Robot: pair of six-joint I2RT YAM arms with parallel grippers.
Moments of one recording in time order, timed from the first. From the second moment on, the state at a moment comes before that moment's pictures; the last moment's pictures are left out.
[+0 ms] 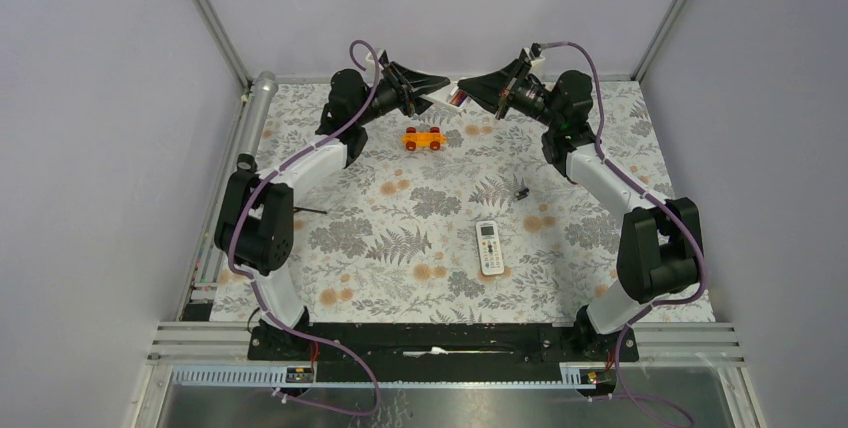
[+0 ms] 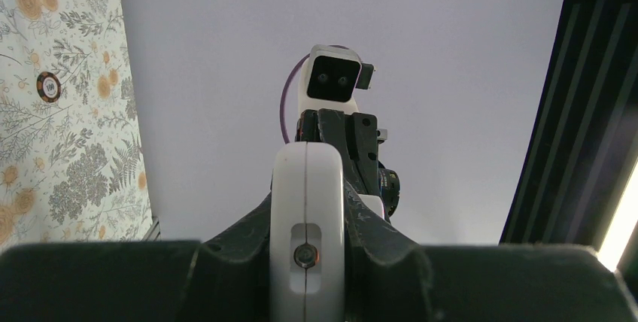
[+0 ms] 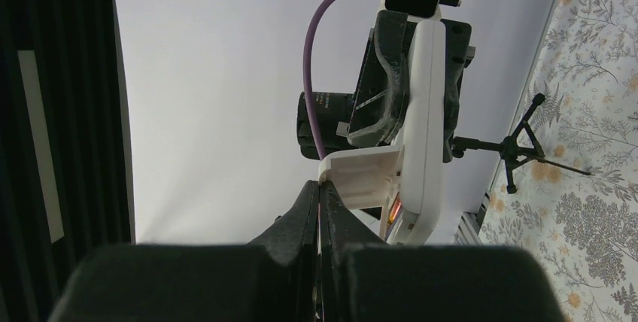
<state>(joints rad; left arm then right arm) -0.38 1.79 1.31 0.62 0.67 -1.74 0.28 1.61 1.17 0.64 -0.76 1.63</state>
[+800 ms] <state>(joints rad) -0.35 1.79 1.27 0.64 0.65 -1.75 0.26 1.57 1.18 0.33 -0.75 1.51</state>
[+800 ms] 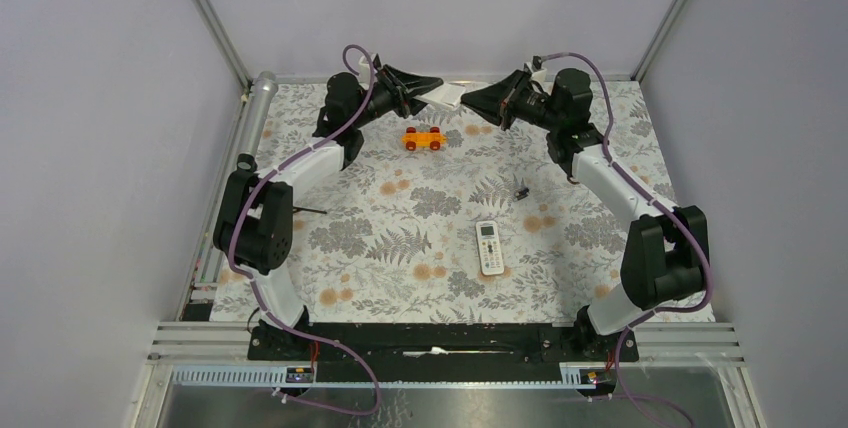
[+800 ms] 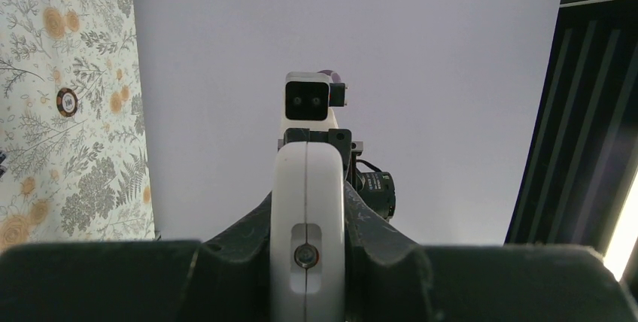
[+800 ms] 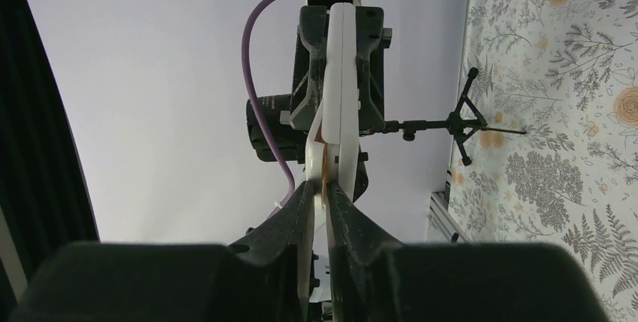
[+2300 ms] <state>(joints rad) -0.36 1.79 1.27 0.65 0.65 -1.72 0.28 1.60 1.29 0.20 -0.75 1.35</state>
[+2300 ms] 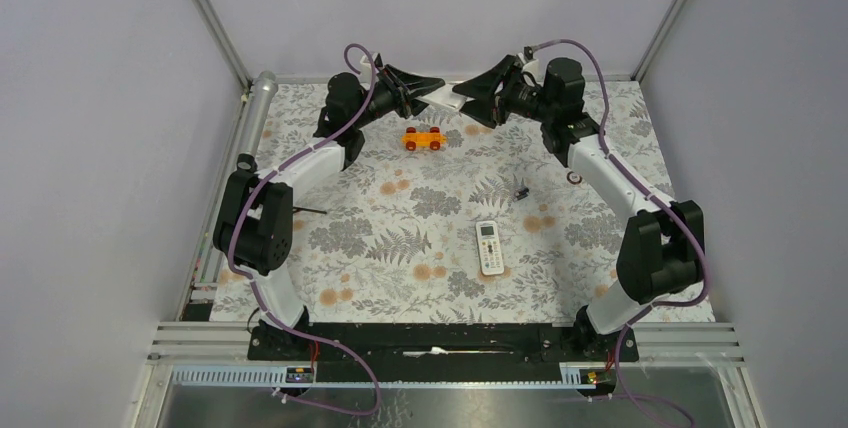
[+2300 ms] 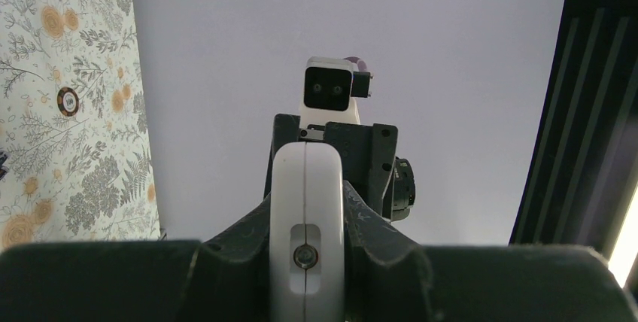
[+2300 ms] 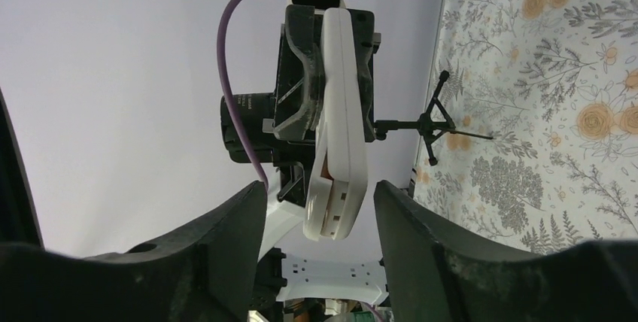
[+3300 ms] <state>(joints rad) -0.36 1.79 1.28 0.65 0.65 -1.69 0.29 1.61 1.24 0.25 -0.74 1.38</state>
